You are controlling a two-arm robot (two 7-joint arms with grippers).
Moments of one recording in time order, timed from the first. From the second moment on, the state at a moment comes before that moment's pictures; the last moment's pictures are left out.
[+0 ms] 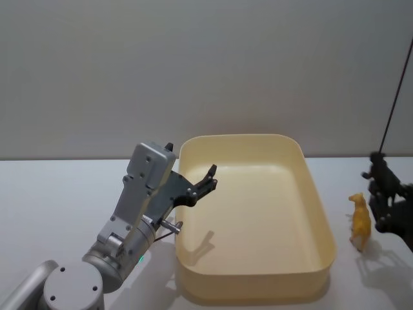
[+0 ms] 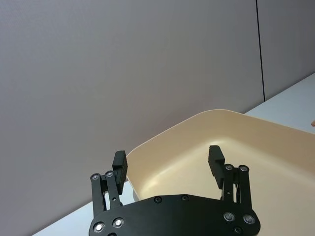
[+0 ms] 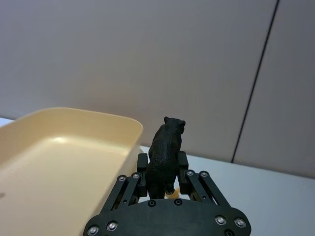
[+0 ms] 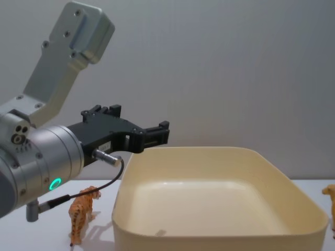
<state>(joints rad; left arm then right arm) -0.24 0.38 0.45 -1.63 -0.20 0.01 -0.01 -0.09 0.37 -0.14 -1.77 0.25 -0.04 0.05</state>
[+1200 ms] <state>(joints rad) -0.24 0.38 0.45 -1.63 -0.20 0.01 -0.01 0.23 0.21 -0.25 -1.53 0.16 0.15 0.47</state>
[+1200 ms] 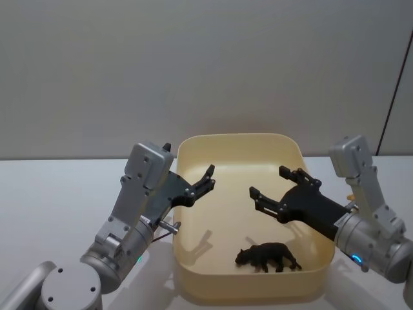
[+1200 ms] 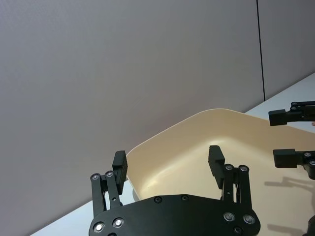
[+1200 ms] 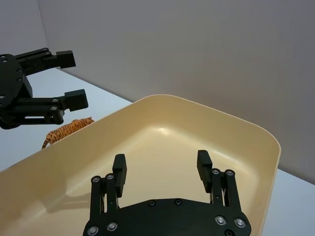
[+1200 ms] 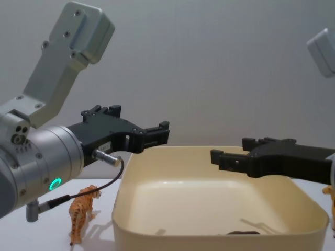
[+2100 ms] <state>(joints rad) -0.24 0.38 0.45 -1.63 -0.20 0.01 -0.01 0.01 0.41 -0.09 -1.76 0.31 0.15 0.30</state>
